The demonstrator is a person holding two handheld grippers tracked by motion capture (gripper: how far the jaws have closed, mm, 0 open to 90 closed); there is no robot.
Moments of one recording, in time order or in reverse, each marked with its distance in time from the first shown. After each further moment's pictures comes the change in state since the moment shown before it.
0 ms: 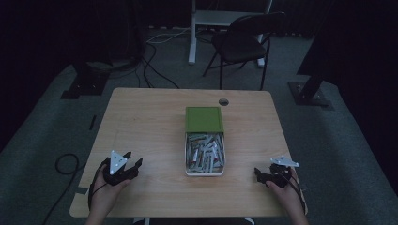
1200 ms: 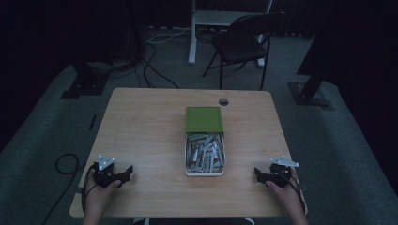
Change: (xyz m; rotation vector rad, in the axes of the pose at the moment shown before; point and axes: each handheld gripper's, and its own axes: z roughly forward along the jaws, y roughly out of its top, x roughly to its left) left arm 0.035 -0.034 0.004 0.196 0.084 -0.231; right arm 0.000 0.000 0.000 0.000 0.000 0.000
